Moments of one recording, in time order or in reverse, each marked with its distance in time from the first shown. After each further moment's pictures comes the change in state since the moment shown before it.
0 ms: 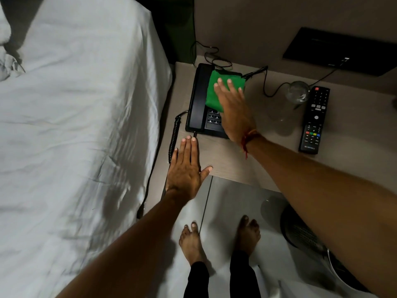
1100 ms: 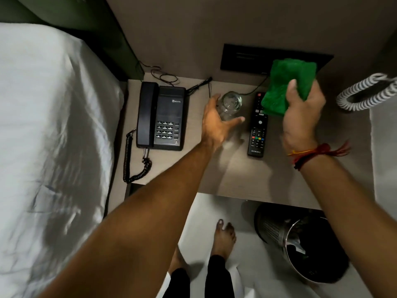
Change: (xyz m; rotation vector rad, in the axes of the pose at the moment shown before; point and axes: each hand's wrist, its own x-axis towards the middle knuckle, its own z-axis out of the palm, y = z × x) left_hand 0.169 0.219 -0.065 -1.201 -0.003 -0.170; right_hand -0.082 0.144 -0.172 1.067 0.802 0.613
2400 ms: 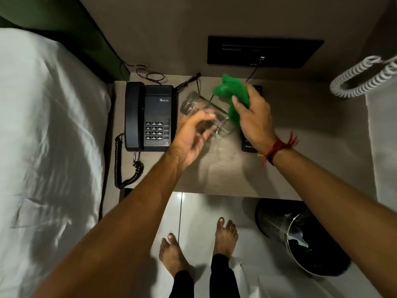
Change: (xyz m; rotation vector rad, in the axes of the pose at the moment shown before) left_hand -0.040 0.015 -0.042 -0.848 -0.173 -0.314; right_hand -0.026 0.027 0.021 -0.439 -0.468 -0.018
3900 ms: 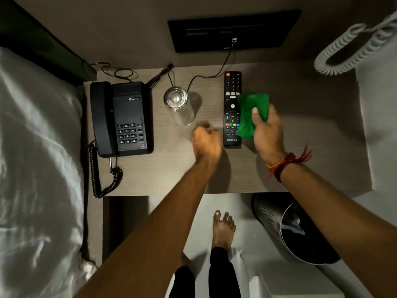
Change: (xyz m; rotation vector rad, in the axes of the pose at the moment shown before) left_hand 0.020 -0.099 0.052 0.915 0.464 0.076; right_hand -0.023 0.091 -0.037 0.155 0.315 0.420
